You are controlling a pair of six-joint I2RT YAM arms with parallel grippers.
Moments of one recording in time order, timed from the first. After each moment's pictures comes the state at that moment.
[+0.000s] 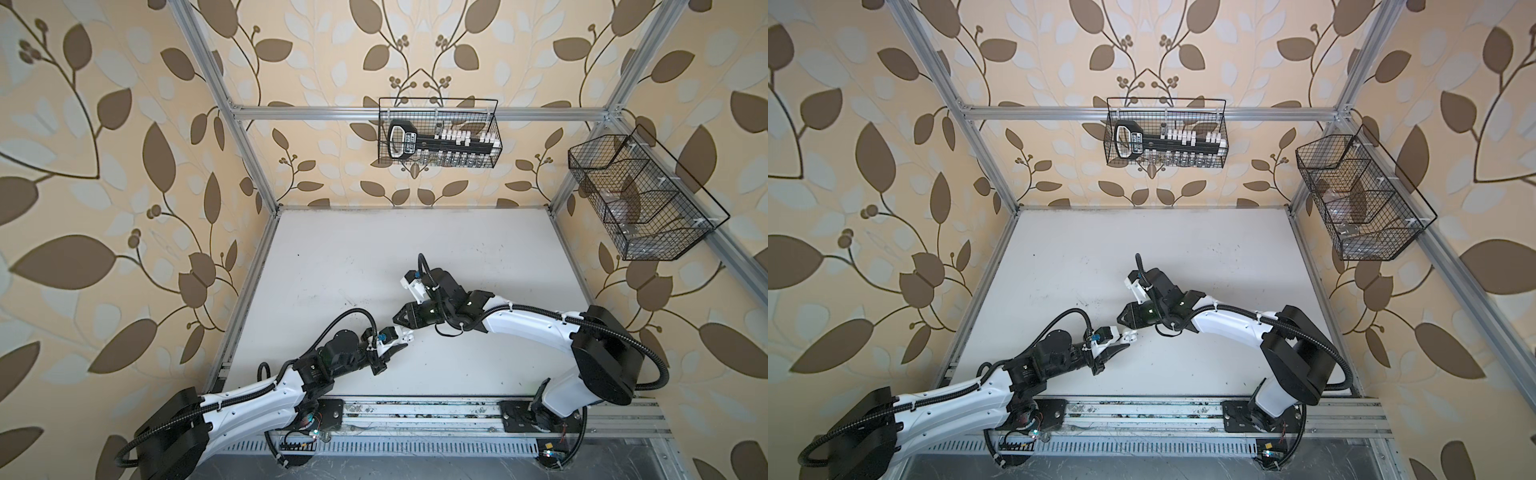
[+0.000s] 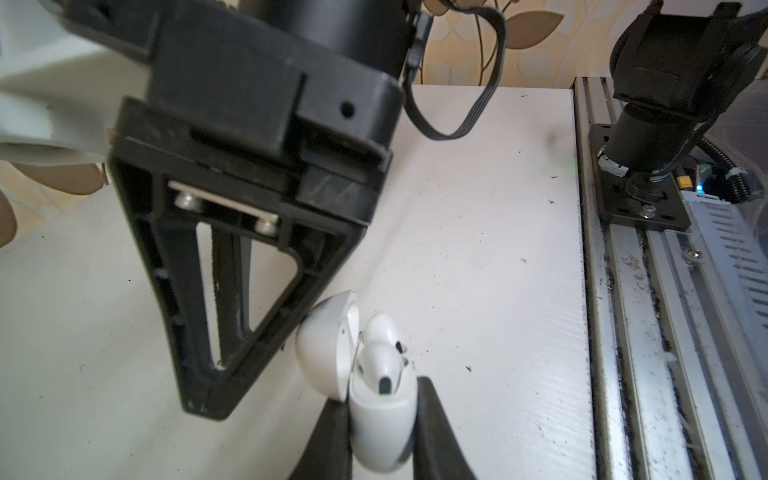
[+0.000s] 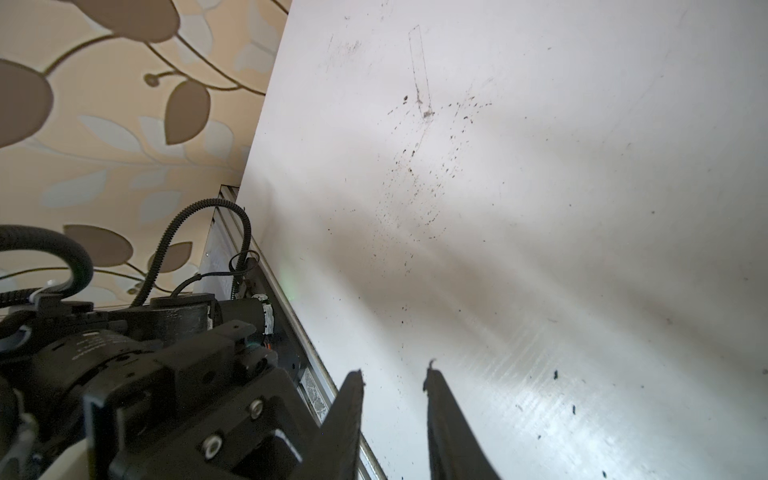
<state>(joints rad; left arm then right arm) -0.89 0.80 0.12 0.38 0.18 0.18 0.84 1.56 0.94 -0.13 -0.38 0.63</state>
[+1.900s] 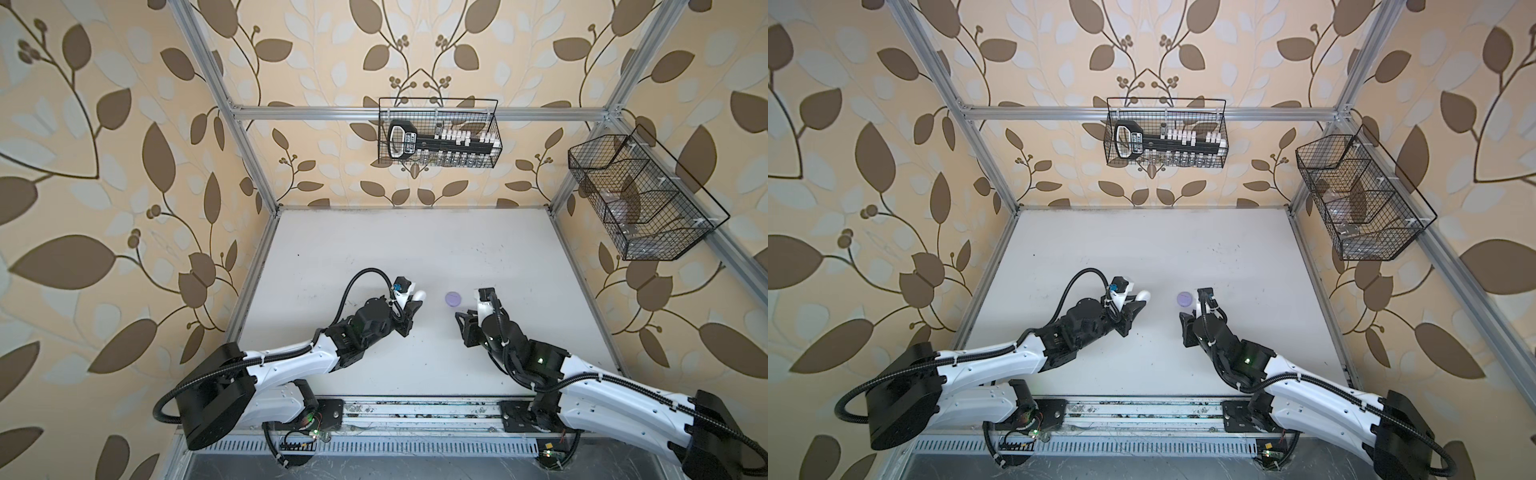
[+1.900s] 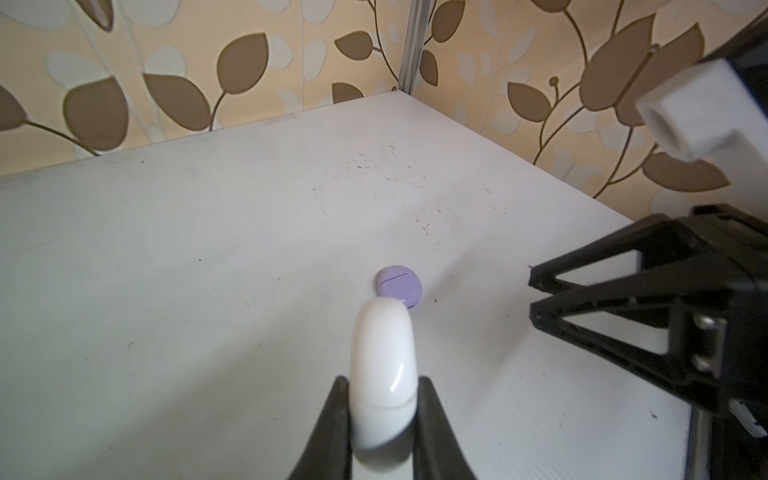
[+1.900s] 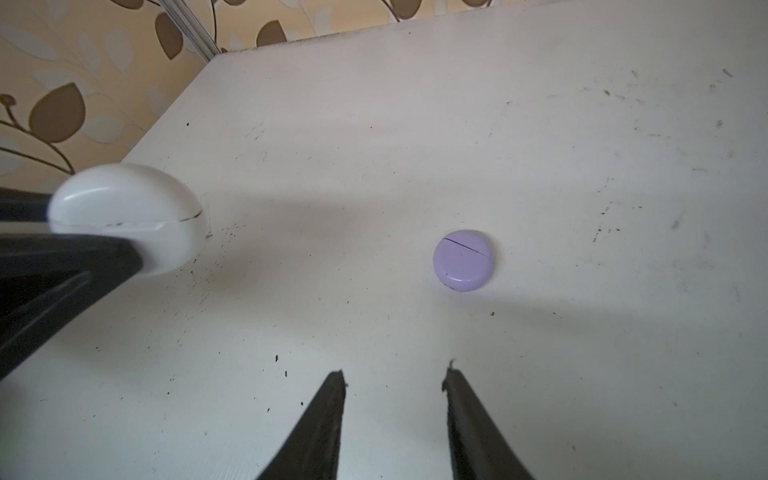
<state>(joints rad) -0.89 1.24 0.51 0.41 -0.08 -0.21 0.91 0.80 0.37 -0.14 0.47 0.56</state>
